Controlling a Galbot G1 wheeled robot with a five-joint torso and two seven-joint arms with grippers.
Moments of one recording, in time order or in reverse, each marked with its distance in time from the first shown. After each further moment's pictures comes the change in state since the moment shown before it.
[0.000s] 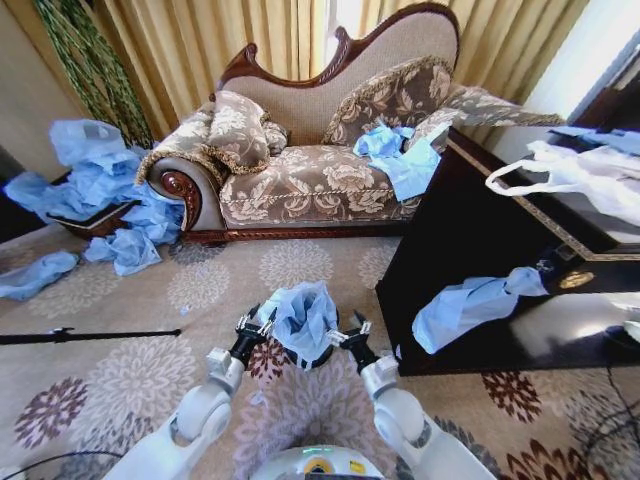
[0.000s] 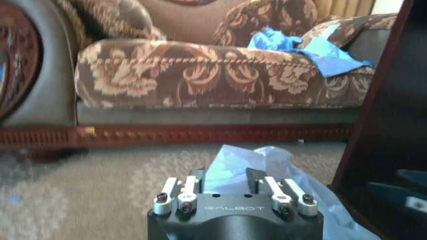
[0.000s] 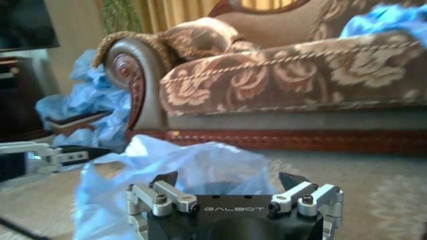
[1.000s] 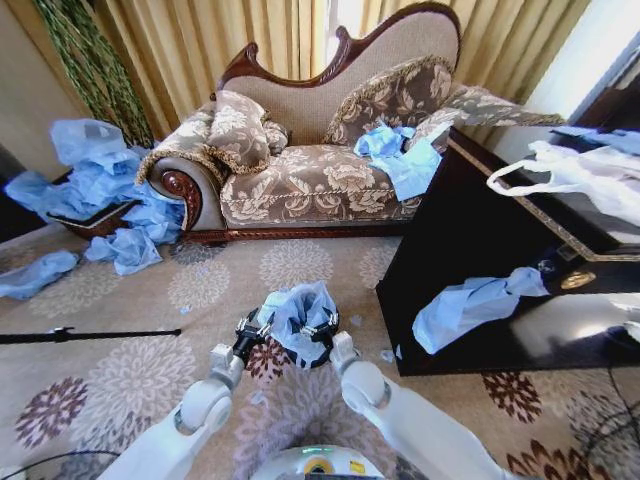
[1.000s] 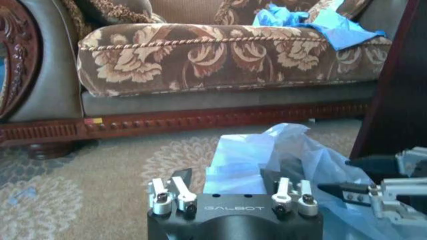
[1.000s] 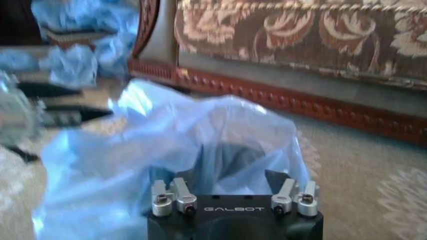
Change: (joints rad) left arm -0.060 0.012 0.027 0.100 0.047 0.006 0.008; right arm 0.376 0.000 -0.308 -0.171 0.109 -0.285 0.174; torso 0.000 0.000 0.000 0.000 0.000
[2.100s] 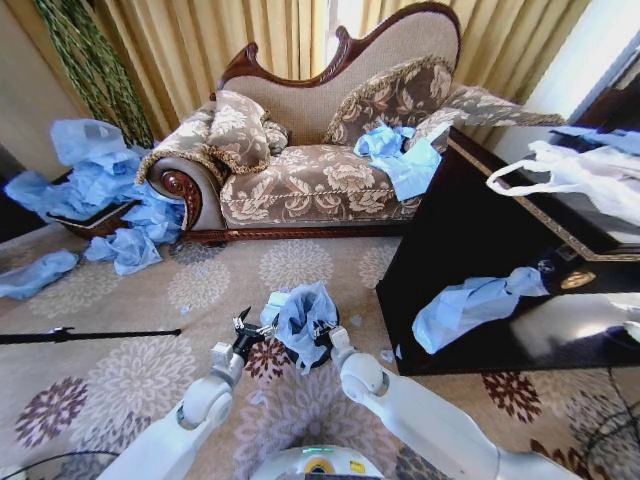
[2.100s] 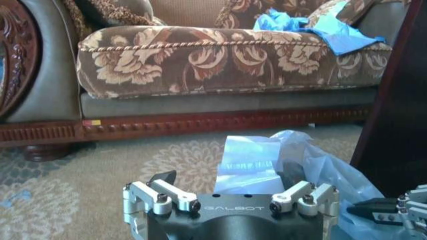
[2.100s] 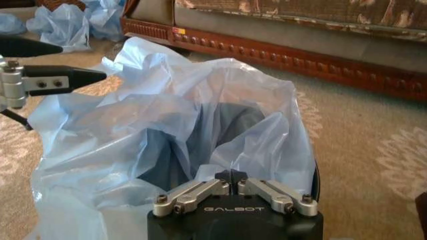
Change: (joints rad) left arm -0.021 -0.009 0.008 0.037 -0.006 -0.034 0.020; right arm 0.043 -0.021 -0.038 0.007 0.151 -0.115 0.053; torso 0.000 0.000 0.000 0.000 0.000
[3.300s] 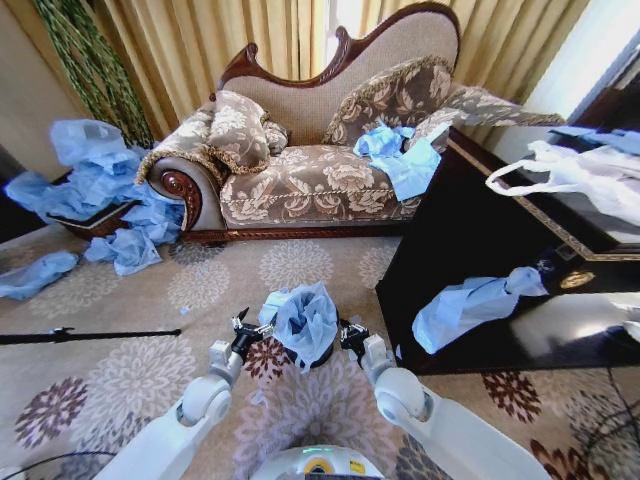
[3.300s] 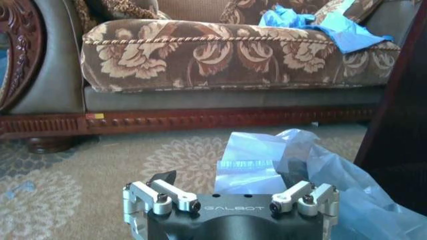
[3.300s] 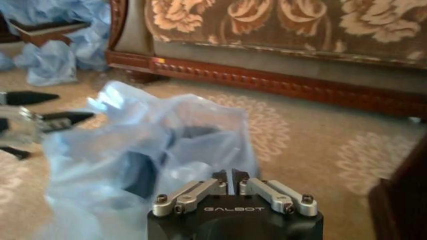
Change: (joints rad) left arm -0.007 0.006 -0.001 0.002 -0.037 0.011 -0.008; right arm -0.148 -0.150 0.128 0.248 0.028 0.026 0.043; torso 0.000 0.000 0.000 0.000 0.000
